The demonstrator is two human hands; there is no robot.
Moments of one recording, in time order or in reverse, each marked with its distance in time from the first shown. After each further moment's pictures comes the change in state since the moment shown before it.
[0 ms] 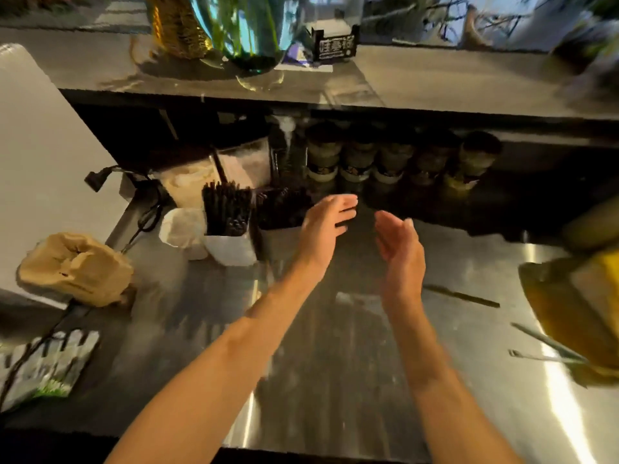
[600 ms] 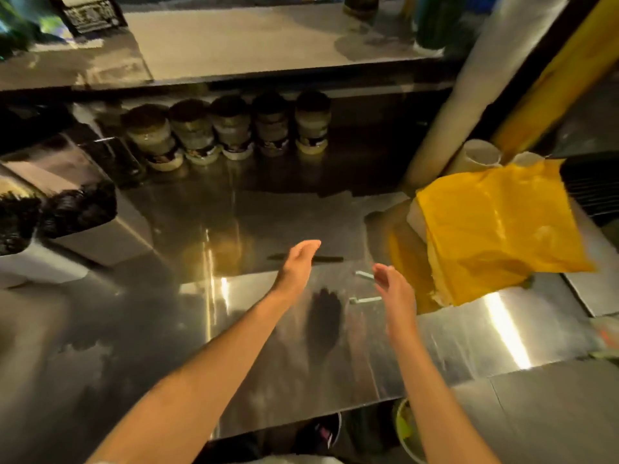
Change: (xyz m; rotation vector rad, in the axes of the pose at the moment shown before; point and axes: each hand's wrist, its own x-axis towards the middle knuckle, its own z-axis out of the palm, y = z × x) left_hand -0.035 -0.178 0.280 0.258 -0.133 -0.327; right_hand 0.030 0.047 -0.380 -0.276 0.220 0.282
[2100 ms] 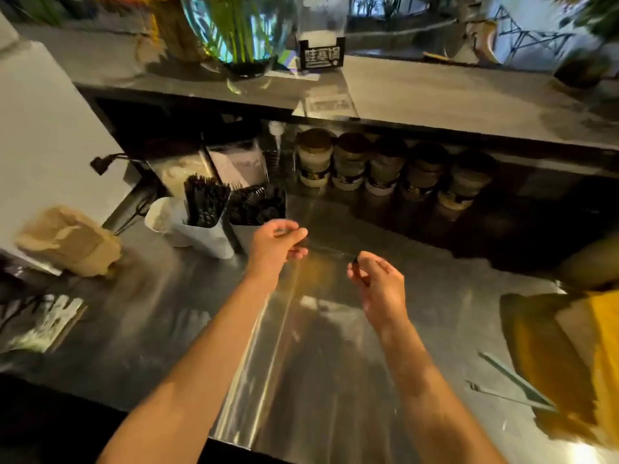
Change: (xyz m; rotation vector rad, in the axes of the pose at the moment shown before) left_hand -0.031 0.065 -0.285 -0.340 0.482 0.148; right_hand -0.058 -0.099 0.271 0.456 -0.407 0.148
